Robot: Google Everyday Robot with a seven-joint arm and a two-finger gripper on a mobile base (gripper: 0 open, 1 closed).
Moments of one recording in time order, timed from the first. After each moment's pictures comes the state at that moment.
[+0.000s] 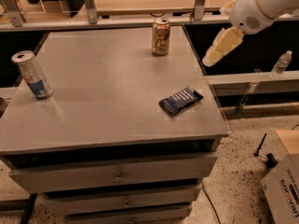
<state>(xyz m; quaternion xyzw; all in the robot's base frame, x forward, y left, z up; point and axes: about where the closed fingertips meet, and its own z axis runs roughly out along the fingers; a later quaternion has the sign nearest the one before) 0.642 -0.187 0.957 -0.55 0.75 0.04 0.35</state>
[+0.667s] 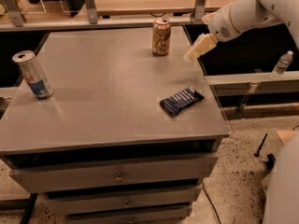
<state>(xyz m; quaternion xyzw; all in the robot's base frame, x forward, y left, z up) 0.739 -0.161 0.901 -0.52 0.74 0.11 0.41</state>
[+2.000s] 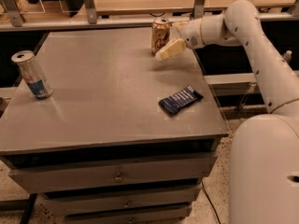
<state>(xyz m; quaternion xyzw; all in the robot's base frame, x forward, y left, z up) 0.804 -0.072 0.864 -0.49 0.67 0.25 0.49</state>
